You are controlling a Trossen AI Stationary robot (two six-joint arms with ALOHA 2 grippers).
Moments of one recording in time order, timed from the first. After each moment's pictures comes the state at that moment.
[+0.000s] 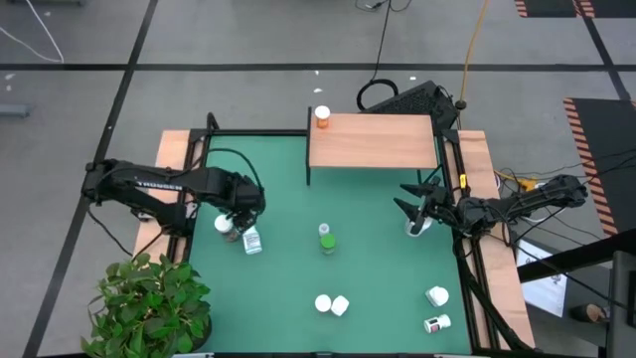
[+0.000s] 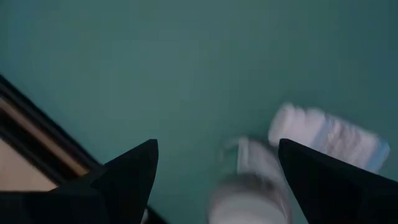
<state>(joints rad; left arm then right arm) 0.00 1.31 1.02 -1.30 -0.18 -0.66 0.25 0.34 0.02 0.31 0.70 0.15</state>
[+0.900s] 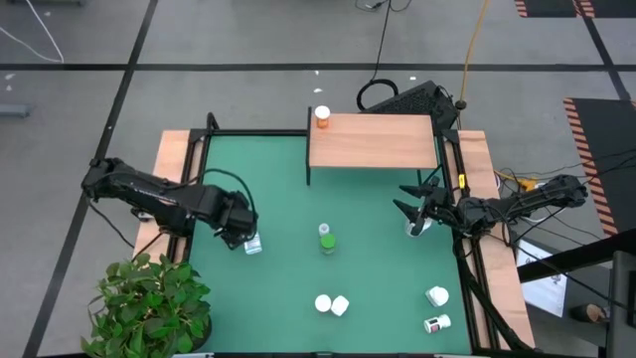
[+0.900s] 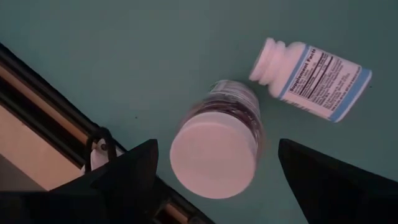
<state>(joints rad) -0.21 1.31 1.02 -1.40 -0.14 -0.88 0.25 0.34 0.02 0.30 0.68 0.15</state>
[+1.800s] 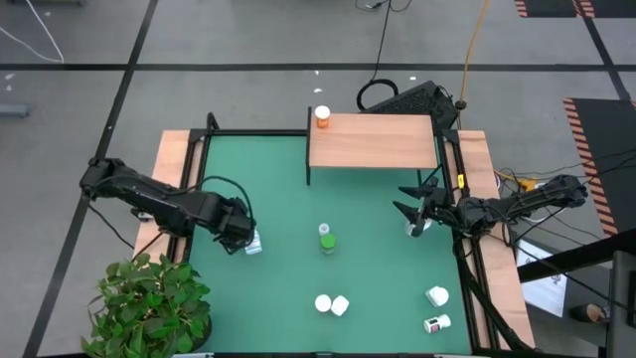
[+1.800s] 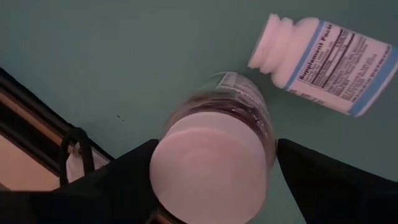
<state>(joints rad) -0.24 1.29 0.89 -1.28 -0.11 -0.89 0.25 0.34 0.02 0.30 0.65 0.16</state>
